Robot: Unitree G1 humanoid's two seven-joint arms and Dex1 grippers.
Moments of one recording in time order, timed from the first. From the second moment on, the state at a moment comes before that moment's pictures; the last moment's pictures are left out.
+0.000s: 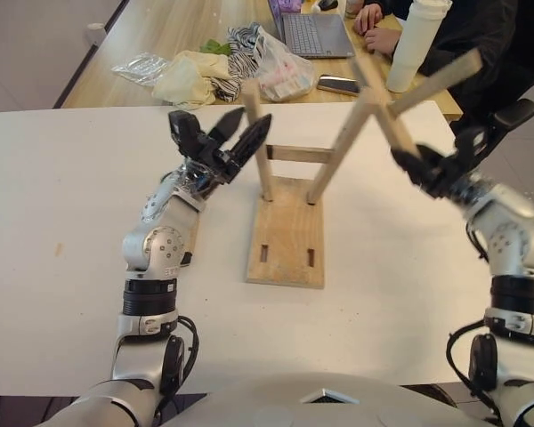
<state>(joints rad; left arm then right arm) -0.37 0.19 0.07 -0.11 -0.88 0.50 -0.58 -0.41 -0.54 -0.30 0.03 0.60 0.61 0.72</state>
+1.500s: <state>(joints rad) -0.70 0.03 0.20 -0.01 -1.29 0.77 -0.59 -0.48 -0.60 -0.28 -0.46 1.38 0.99 0.40</state>
